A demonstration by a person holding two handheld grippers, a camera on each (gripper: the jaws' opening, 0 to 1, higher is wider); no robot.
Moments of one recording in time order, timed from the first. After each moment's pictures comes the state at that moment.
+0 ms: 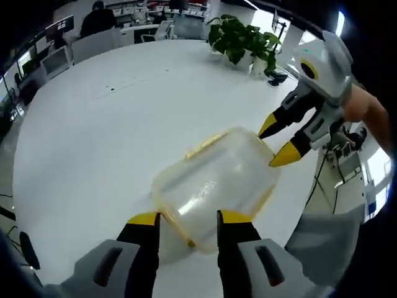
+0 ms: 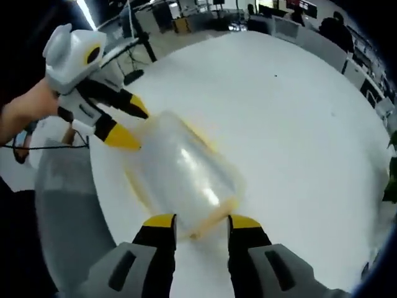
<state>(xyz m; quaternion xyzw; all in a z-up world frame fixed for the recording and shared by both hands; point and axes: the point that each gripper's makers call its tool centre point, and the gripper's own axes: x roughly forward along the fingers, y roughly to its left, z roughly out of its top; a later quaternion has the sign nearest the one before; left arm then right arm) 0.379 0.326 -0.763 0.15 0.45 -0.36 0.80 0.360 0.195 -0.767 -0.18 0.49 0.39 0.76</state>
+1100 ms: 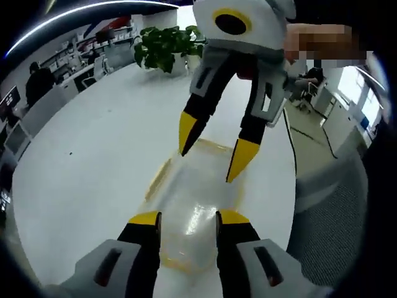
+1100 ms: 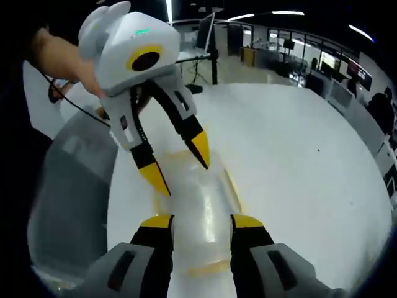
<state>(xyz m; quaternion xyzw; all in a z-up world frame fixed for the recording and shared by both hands) 0.364 0.282 -0.748 0.26 0.35 -0.52 0.74 0.362 0.252 -0.738 -0.23 0.35 0.56 0.72</state>
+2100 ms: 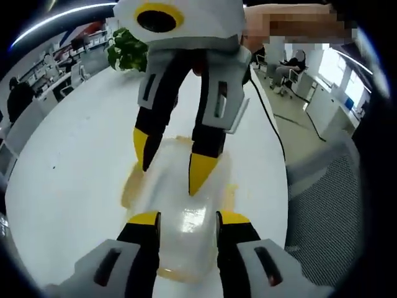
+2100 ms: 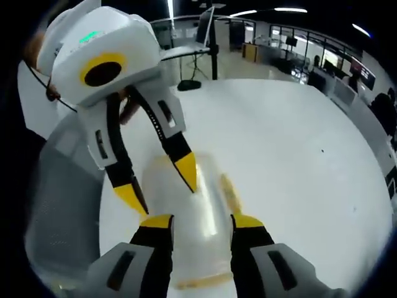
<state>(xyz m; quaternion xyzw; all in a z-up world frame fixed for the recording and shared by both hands) 0.350 0.270 -0.756 0.29 0.34 -0.57 0.69 0.382 0.261 -0.752 -0.24 0.36 0.55 0.71</state>
